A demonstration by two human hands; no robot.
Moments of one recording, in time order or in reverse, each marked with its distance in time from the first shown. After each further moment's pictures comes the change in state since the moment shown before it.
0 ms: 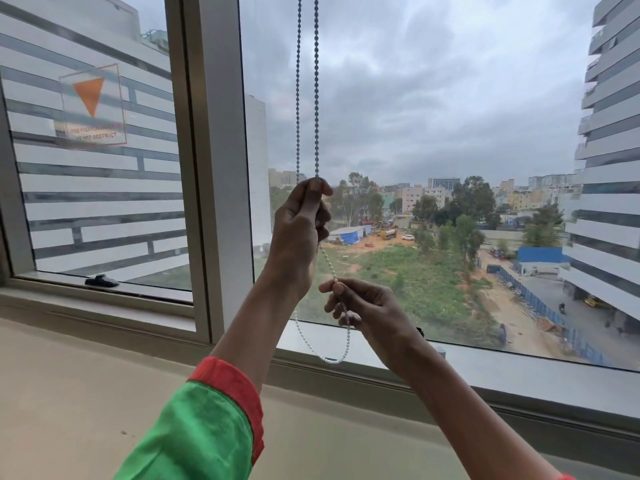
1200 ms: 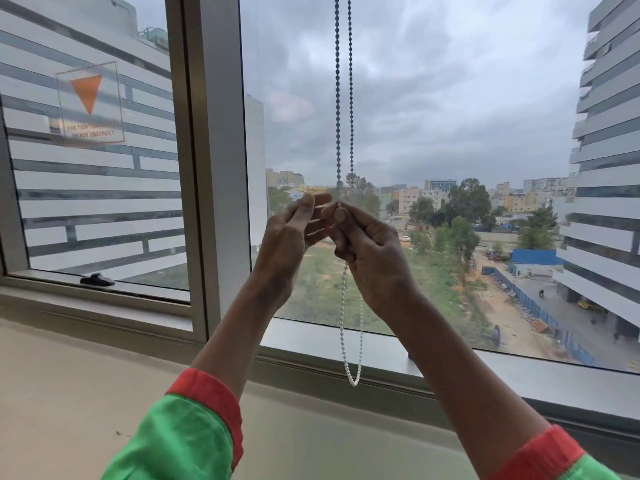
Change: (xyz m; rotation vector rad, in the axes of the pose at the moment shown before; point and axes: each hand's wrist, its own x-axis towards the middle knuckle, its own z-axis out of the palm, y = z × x) left_hand -0.003 -0.003 -0.021 0.062 -0.110 -0.058; right_hand 0.034 -0.065 0.029 0.125 0.125 -0.309
